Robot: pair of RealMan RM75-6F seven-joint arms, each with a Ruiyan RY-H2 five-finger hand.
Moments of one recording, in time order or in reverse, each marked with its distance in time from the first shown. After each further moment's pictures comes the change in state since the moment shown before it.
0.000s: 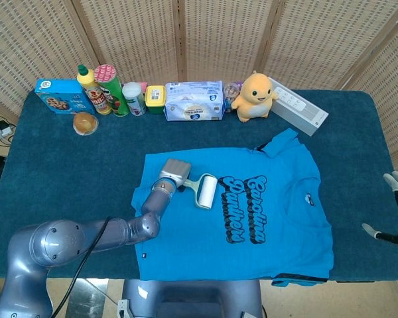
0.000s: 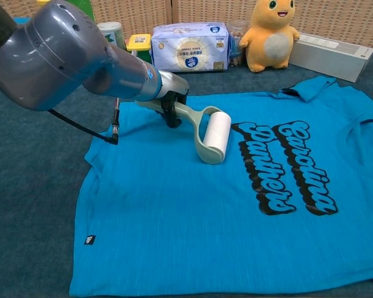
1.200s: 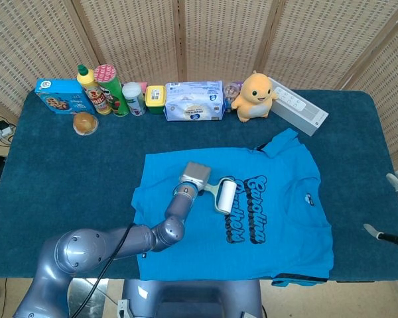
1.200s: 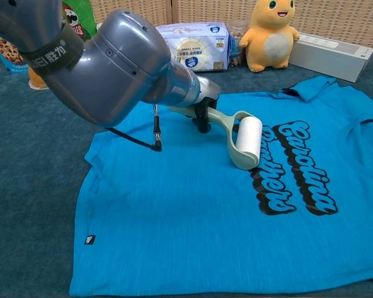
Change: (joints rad) left arm -0.032 -0.136 -0.168 0.149 -0.120 0.030 0.262; right arm -0.006 0.014 -0.001 -0.006 -0.007 0.011 0.023
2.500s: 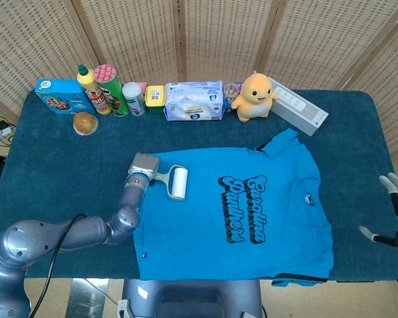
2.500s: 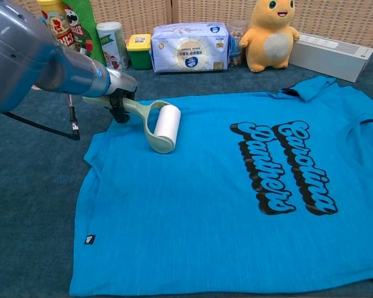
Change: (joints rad) left arm 0.262 0.219 0.047 -0.182 0.058 0.075 0.062; right arm 0.002 -0.006 -0.014 -0.022 -0.018 0.003 -0.041
